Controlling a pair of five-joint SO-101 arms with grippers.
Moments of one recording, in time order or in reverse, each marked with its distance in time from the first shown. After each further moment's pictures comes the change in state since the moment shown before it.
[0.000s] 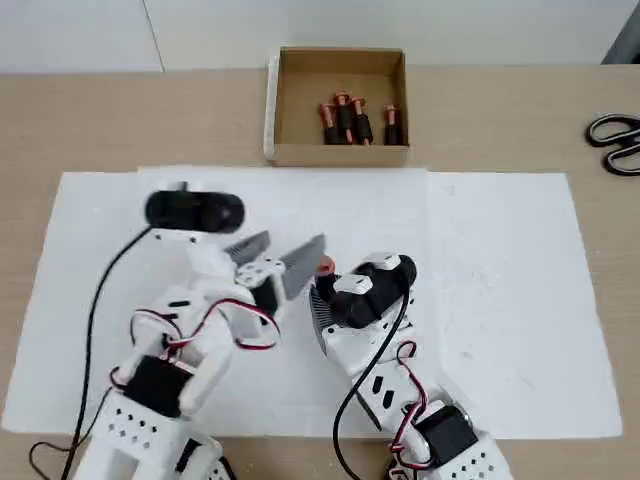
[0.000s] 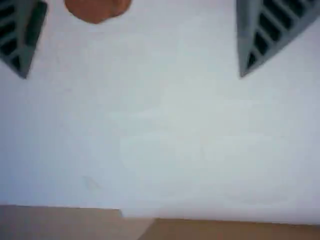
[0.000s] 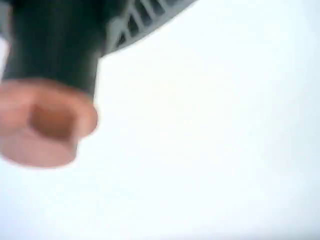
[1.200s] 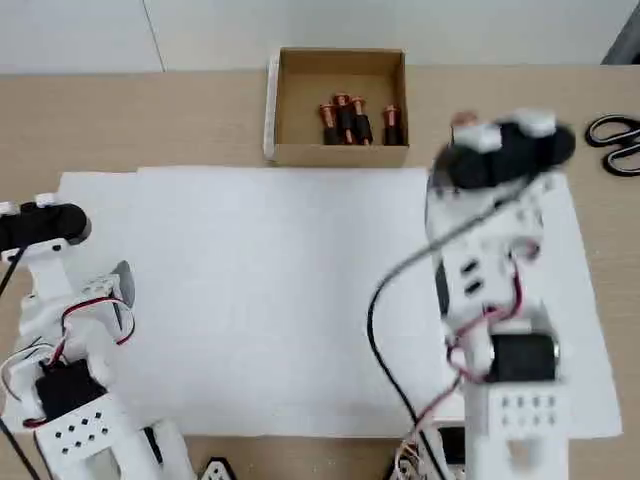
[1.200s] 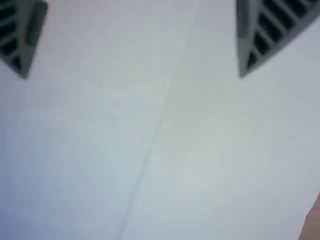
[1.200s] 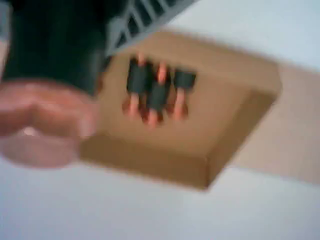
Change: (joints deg) left arm -50.4 0.0 -0.6 15.2 -32.2; right arm 29.3 49.8 -59.4 0.4 11.5
